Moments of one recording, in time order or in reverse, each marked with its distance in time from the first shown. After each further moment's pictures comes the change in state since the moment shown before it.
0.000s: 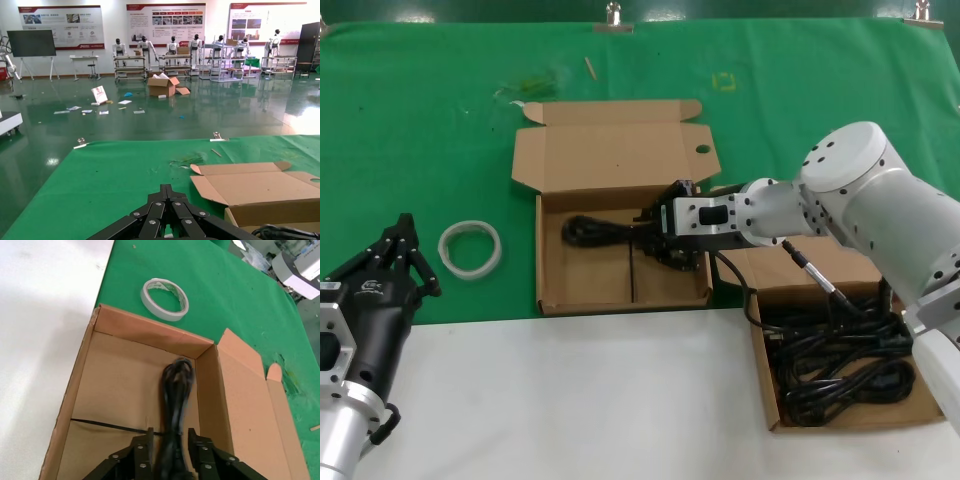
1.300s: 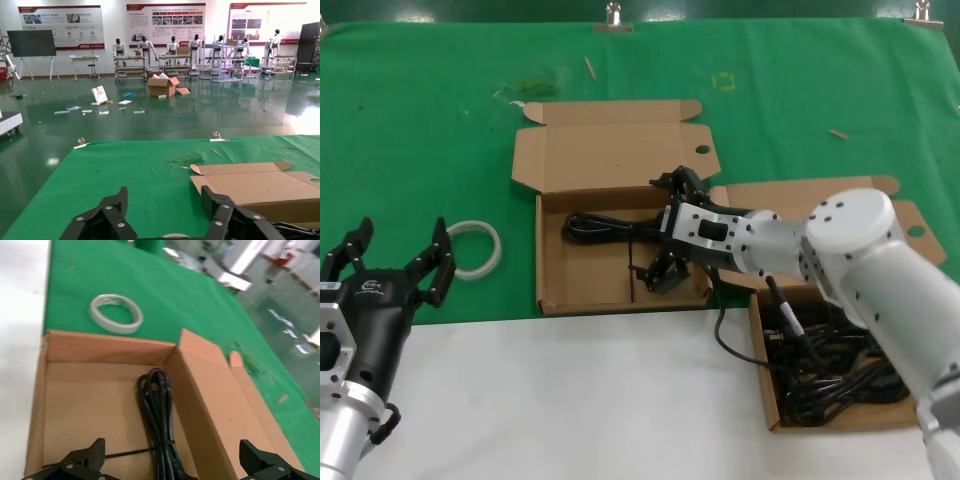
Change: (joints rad) left arm 0.000 0.000 0.000 0.000 0.000 0.000 0.000; right arm -0.233 0.056 0.100 0.290 0.074 0.132 0.137
